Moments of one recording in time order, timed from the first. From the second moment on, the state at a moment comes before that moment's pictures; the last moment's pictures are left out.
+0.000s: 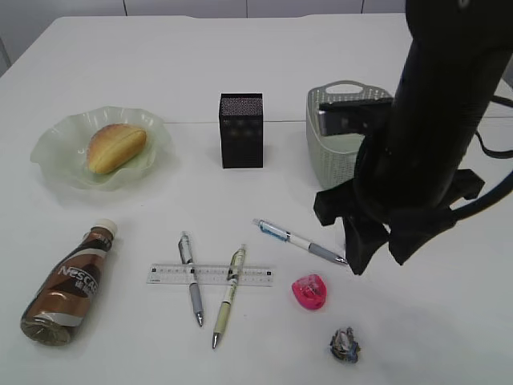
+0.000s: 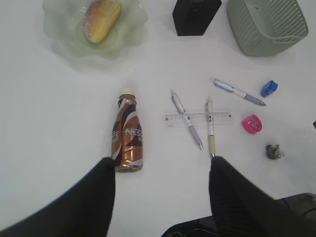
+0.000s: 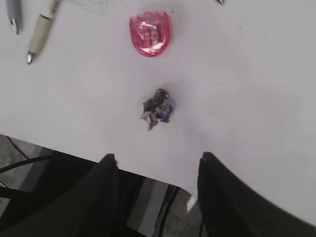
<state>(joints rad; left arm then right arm) -0.16 0.82 -1.22 -0.19 1.26 -0.13 0.50 1.66 -1.29 0.12 1.23 0.19</state>
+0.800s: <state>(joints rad) -0.16 0.82 -1.21 -0.19 1.26 -0.13 0.55 1.85 -1.20 0.18 1.12 0.20</state>
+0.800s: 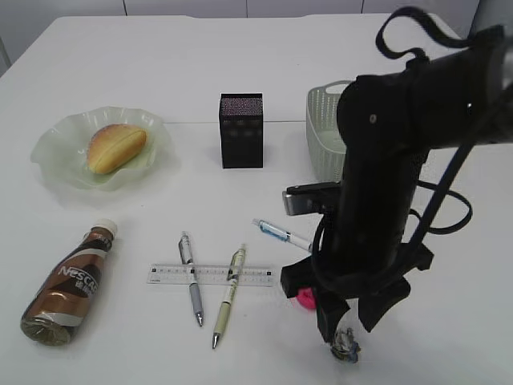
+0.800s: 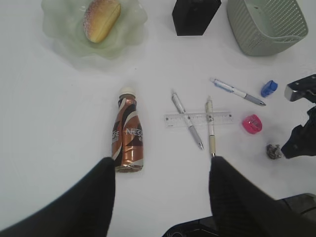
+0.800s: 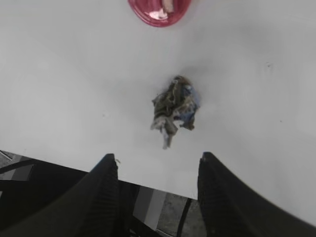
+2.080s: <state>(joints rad) -0.16 0.82 -1.21 -0.18 1.26 -0.13 0.57 2.00 -1.18 0.12 1.00 0.19</state>
